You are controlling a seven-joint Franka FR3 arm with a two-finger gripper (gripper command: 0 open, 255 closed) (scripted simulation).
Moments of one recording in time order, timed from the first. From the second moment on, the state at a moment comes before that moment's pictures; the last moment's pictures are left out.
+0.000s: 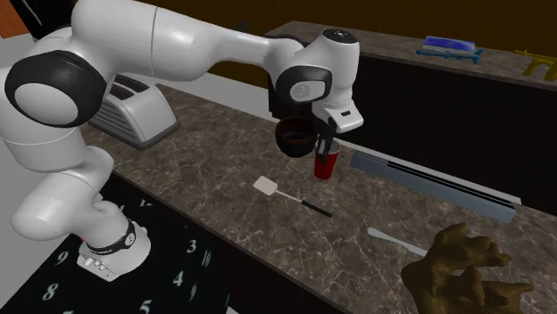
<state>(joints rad) 0.18 0.27 0.24 -1.64 0.02 1.97 0.57</state>
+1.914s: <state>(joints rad) 0.35 0.28 0.32 -1.33 -0.03 1.68 0.82</state>
